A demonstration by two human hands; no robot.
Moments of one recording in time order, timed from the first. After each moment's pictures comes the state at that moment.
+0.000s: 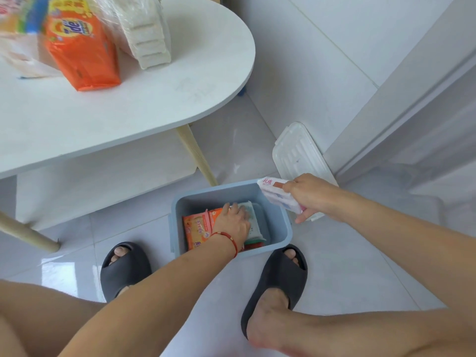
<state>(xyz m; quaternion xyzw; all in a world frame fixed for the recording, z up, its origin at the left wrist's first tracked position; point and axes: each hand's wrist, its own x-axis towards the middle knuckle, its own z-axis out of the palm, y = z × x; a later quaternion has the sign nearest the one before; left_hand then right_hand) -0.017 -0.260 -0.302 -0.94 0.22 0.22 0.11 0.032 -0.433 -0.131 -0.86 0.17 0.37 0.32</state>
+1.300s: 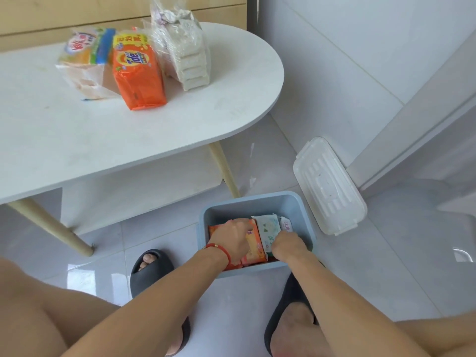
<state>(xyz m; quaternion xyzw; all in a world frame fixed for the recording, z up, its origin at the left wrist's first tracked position) -0.034 -0.200 -0.252 -0.95 0.05 0.22 -0.20 -0.021 -0.364 -0.281 -0.92 0.08 0.36 0.11</state>
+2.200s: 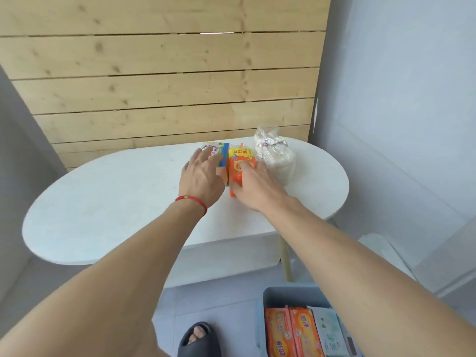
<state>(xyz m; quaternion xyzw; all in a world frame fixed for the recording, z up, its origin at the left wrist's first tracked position) 0.060 0.015 -0.006 -0.96 -0.09 -0.22 -0.15 0.087 -0.128 0.010 -0.95 -0.24 0.00 0.19</state>
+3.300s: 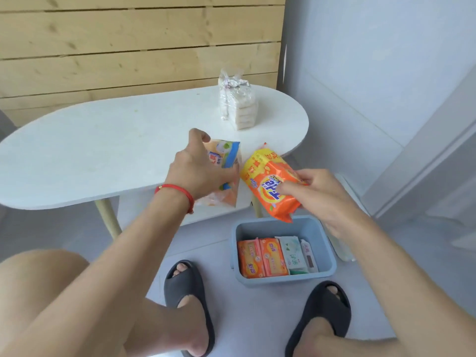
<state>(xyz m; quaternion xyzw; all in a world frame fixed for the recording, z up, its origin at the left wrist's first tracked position) -0.060 -0.085 0.011 -0.90 -0.16 -0.06 -0.40 -0.031 -0.317 -0.028 -0.85 -0.01 0.13 0.52</state>
